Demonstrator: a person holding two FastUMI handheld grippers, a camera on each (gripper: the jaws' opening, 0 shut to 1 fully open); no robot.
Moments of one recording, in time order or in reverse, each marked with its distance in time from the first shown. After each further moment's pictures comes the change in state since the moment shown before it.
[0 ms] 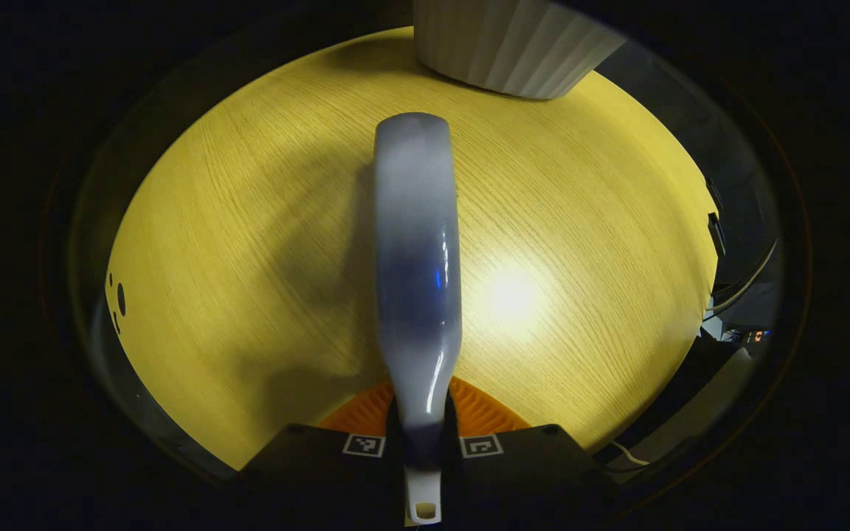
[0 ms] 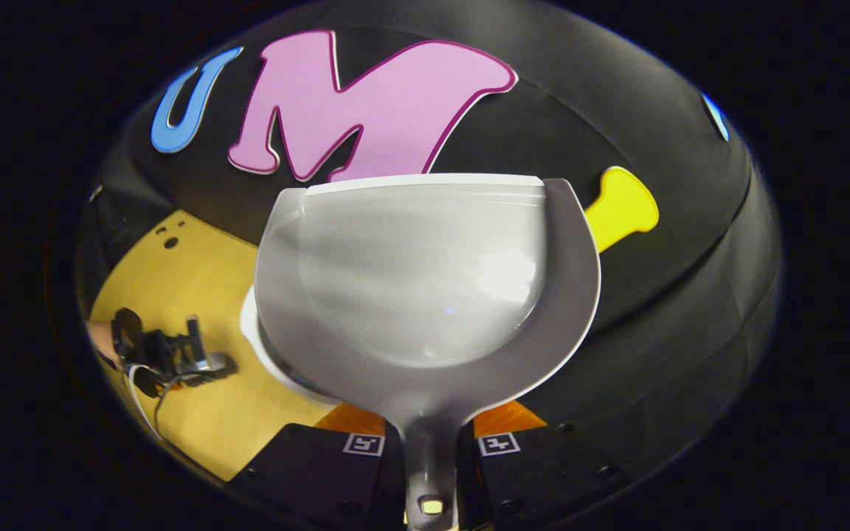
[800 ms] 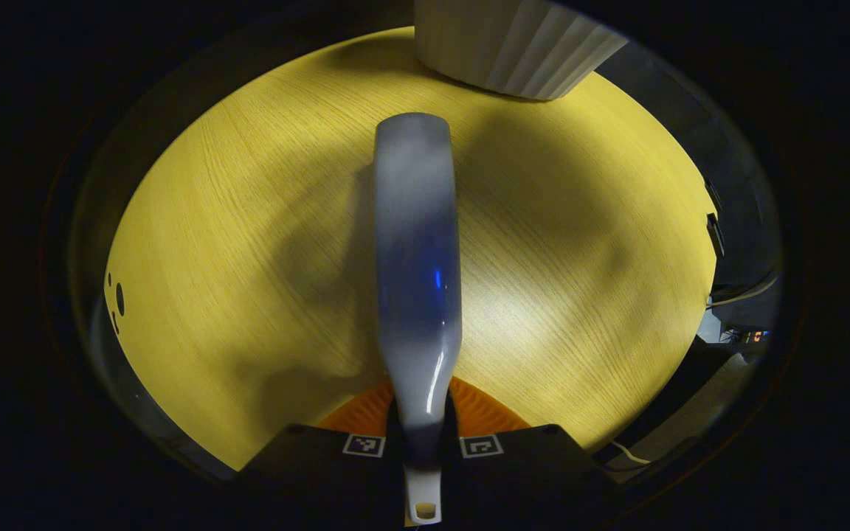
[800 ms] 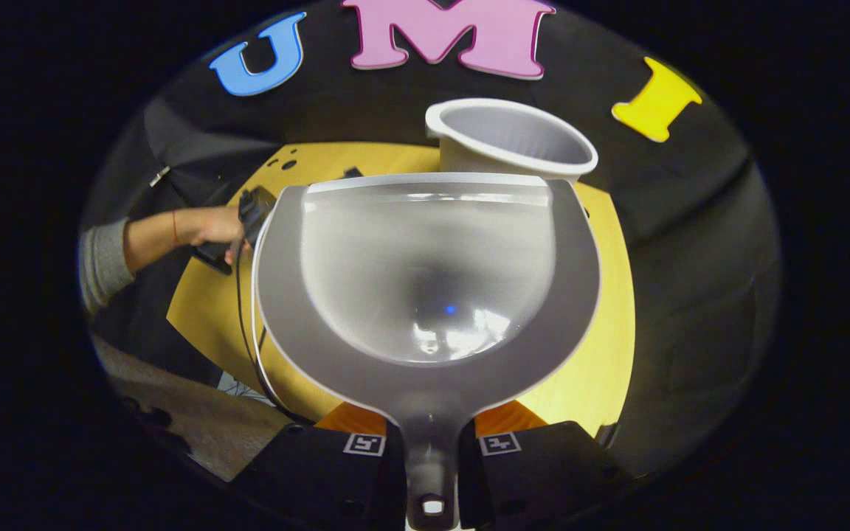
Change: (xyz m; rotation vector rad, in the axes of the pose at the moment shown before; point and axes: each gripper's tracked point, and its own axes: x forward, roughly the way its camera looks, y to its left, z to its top) left arm 0.000 0.002 0.000 0.001 0.000 -0.006; right arm 0.087 0.039 -0.046 0.088 0.410 0.372
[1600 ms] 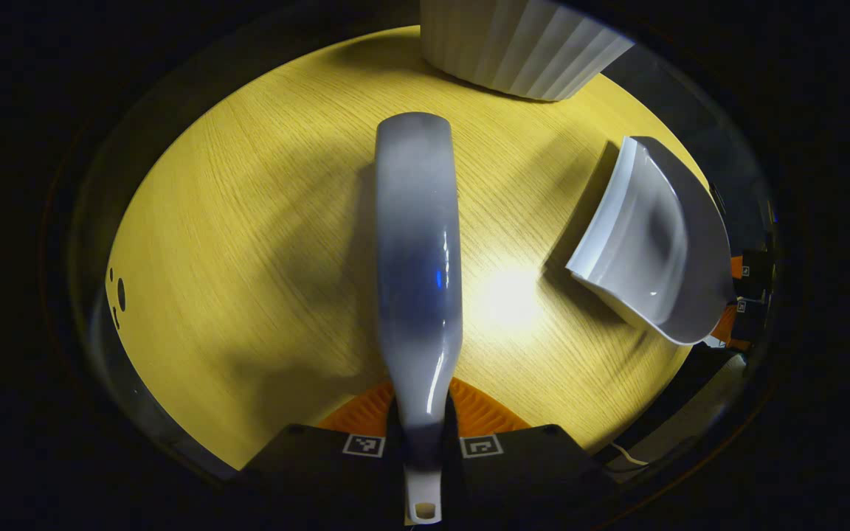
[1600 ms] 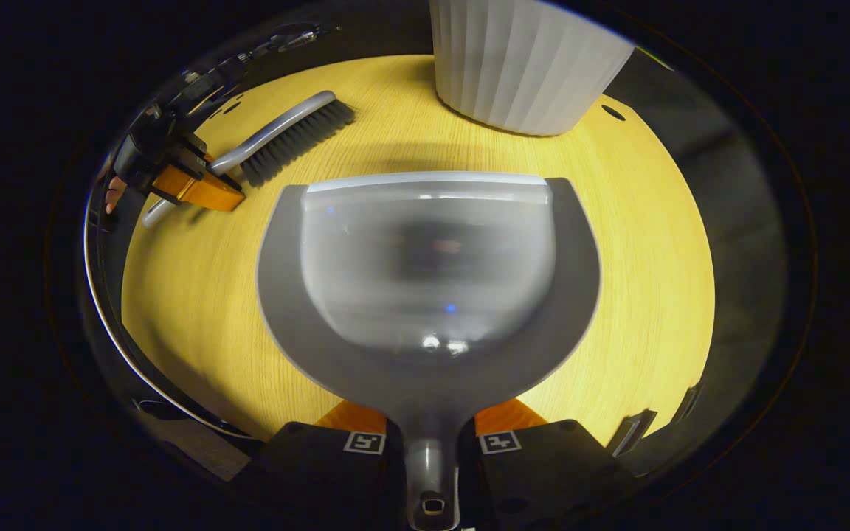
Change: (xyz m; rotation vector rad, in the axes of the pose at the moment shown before) left arm 0.002 0.000 -0.001 -0.023 0.001 0.010; right arm 0.045 -0.011 0.054 0.117 0.193 -0.032
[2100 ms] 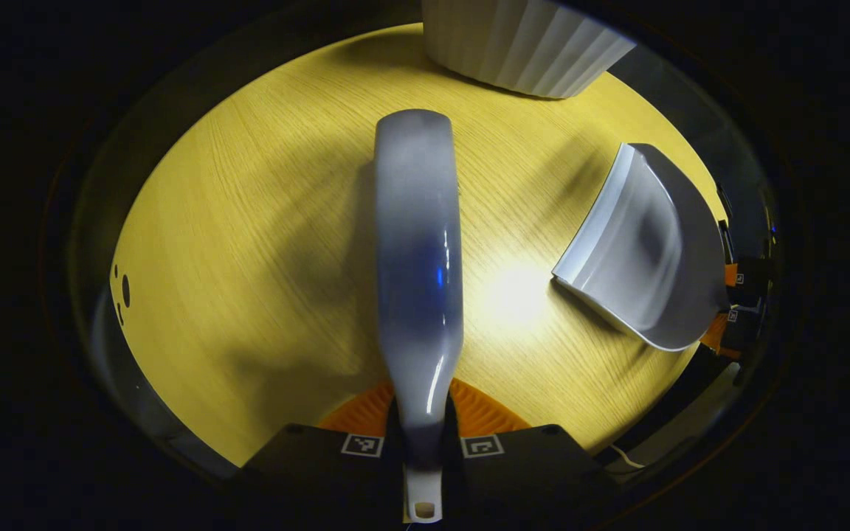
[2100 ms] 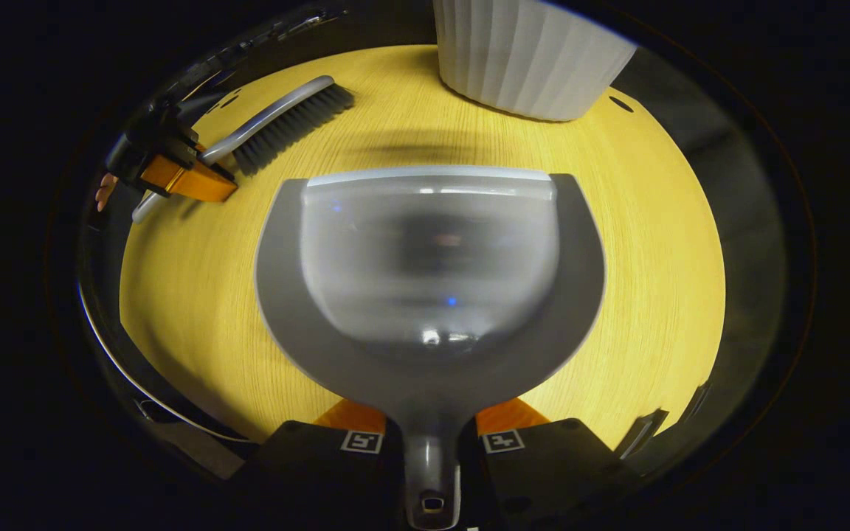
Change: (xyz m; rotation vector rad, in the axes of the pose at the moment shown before) left arm 0.002 -0.002 -0.001 -0.007 0.023 0.030; right arm 0.015 0.004 -0.007 0.000 0.035 0.011
